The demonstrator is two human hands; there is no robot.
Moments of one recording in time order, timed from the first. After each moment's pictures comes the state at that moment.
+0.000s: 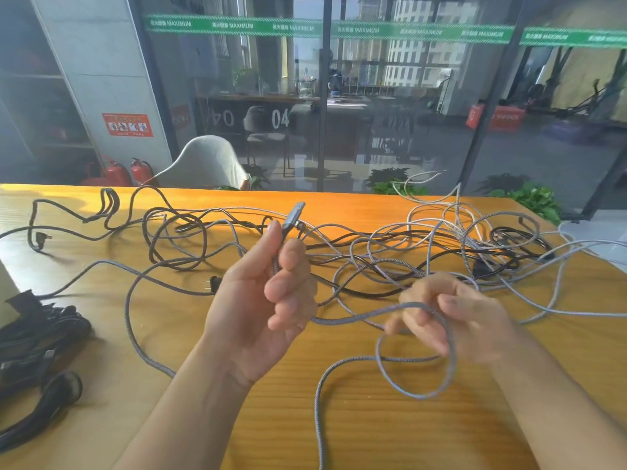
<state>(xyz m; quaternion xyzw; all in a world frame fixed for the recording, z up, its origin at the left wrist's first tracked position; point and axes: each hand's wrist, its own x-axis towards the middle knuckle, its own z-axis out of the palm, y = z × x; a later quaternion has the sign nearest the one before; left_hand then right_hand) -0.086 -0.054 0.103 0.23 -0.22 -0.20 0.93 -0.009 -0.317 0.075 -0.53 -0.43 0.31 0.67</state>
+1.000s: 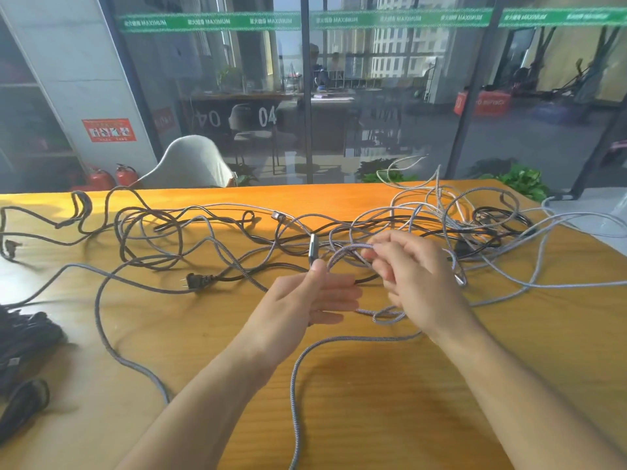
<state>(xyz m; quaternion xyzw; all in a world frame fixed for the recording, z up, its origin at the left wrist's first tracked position) -0.077 -0.102 0.069 0.74 -0.06 -0.04 0.67 -0.021 -0.287 0.076 -0.75 -0.18 -0.10 0.62</state>
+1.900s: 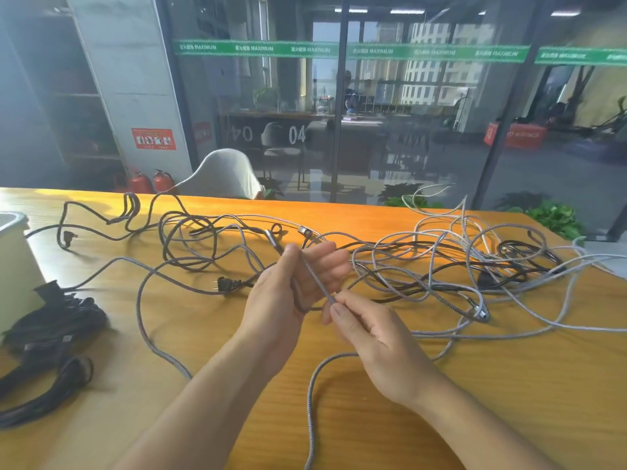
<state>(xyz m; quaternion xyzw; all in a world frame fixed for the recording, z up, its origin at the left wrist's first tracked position) -0.072 -0.086 0.086 0.50 -0.01 0.10 0.86 -0.063 -0.247 0.061 -0.77 -0.36 0.00 0.53</state>
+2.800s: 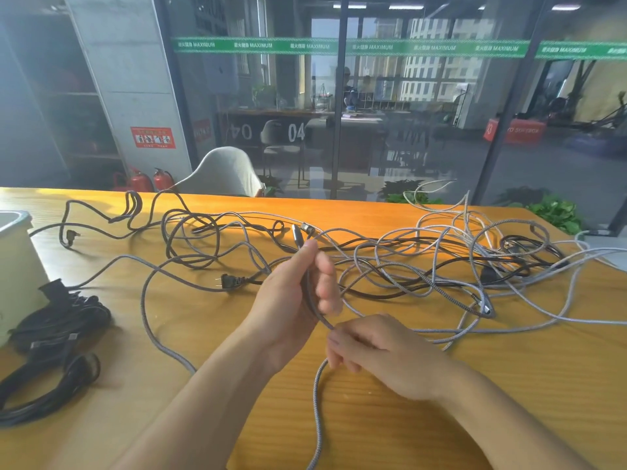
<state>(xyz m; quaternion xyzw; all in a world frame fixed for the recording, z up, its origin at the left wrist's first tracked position) -0.084 -0.087 0.096 0.48 -0.04 0.00 0.88 -0.051 -0.258 0.058 -0.82 -0.40 0.14 0.39</state>
